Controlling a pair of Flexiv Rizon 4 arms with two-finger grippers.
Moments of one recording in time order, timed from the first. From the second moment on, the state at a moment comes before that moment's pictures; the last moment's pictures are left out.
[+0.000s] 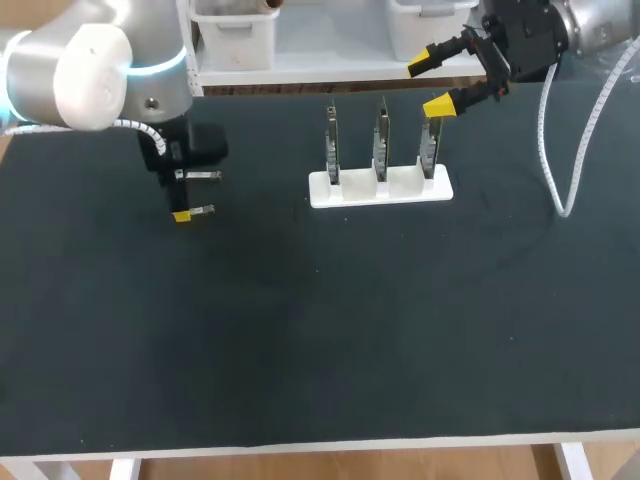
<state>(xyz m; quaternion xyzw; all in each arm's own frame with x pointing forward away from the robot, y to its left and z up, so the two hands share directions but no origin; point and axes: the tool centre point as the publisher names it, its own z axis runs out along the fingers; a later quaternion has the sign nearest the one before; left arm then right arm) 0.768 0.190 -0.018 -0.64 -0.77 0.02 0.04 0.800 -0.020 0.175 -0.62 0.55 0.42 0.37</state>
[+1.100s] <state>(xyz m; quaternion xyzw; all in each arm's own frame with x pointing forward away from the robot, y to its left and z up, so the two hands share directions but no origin) 0.779 0.158 0.027 -0.66 -0.73 0.14 -0.13 0.800 -0.020 0.175 -0.62 0.55 0.42 0.37</state>
